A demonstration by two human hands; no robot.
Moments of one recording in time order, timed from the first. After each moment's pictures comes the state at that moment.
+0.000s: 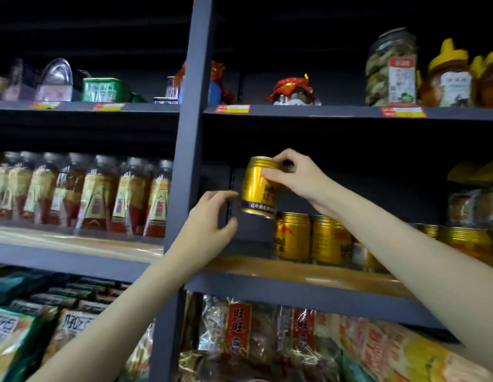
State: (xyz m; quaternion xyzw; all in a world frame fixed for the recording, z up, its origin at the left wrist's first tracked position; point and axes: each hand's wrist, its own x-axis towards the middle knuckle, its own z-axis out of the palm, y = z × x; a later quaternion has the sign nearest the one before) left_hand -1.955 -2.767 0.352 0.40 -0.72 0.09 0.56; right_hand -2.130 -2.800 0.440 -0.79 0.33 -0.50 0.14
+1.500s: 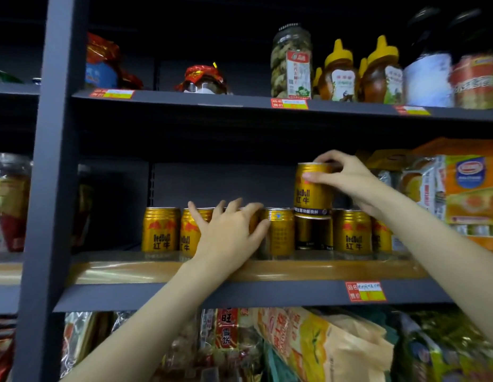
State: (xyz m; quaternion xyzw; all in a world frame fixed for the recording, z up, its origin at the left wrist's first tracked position) left_hand -2.124 -2.793 0.357 0.49 -0.75 0.20 0.41; right_hand -2.338 -2.785 0.436 -0.68 0.46 -0.58 0.06
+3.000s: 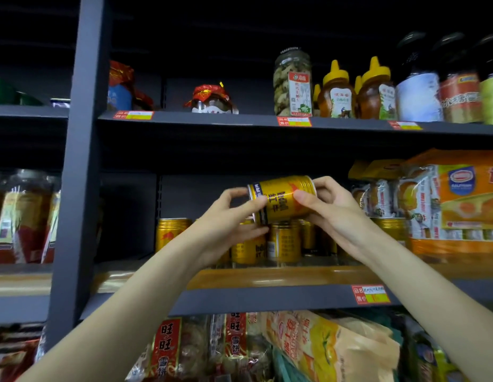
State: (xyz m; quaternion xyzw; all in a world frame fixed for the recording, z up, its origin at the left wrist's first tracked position) left_hand -2.091 -2.759 0.389 0.20 -0.67 -0.48 0.53; right_hand -2.285 -2.748 0.391 -0.65 0.29 -0.65 0.25
